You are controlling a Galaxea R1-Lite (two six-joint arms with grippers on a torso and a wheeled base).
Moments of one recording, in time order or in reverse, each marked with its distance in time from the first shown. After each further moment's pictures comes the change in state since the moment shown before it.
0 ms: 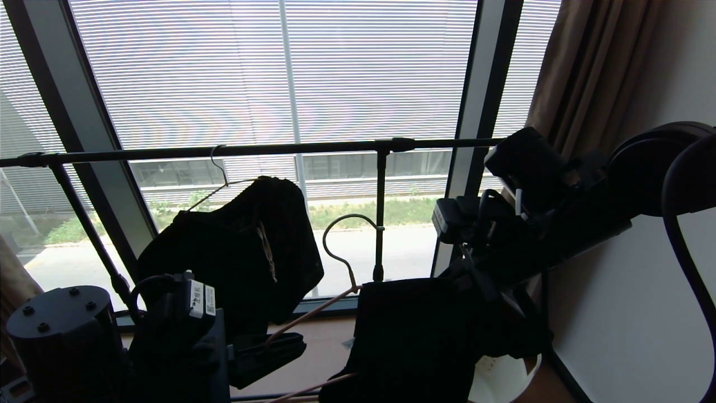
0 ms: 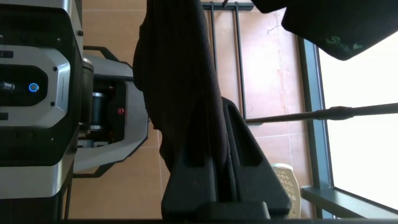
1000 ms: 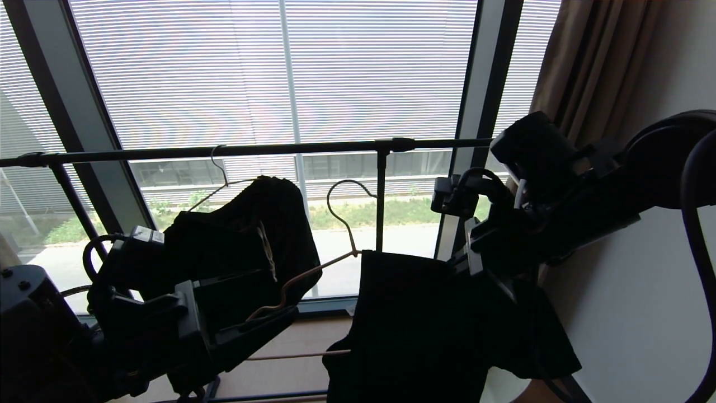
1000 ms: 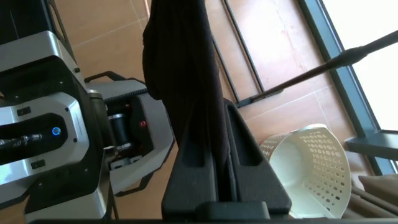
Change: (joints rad) left arm 0.088 -0.068 -0.030 -0.077 0.069 -0.426; right arm 0.014 -0.024 -0.024 -0.012 -0.122 0.359
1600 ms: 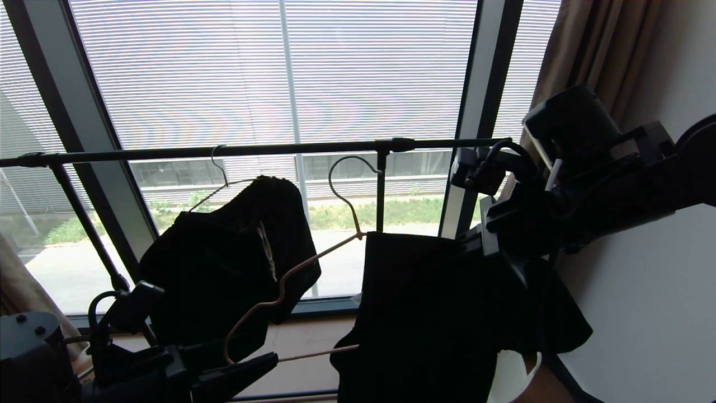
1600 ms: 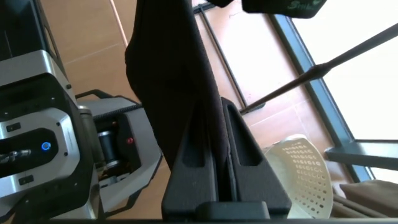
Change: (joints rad) left arm 0.049 -0.010 0.164 0.087 0.010 -0.201; right arm -0.021 -0.081 0.060 -0.141 -0.005 0.023
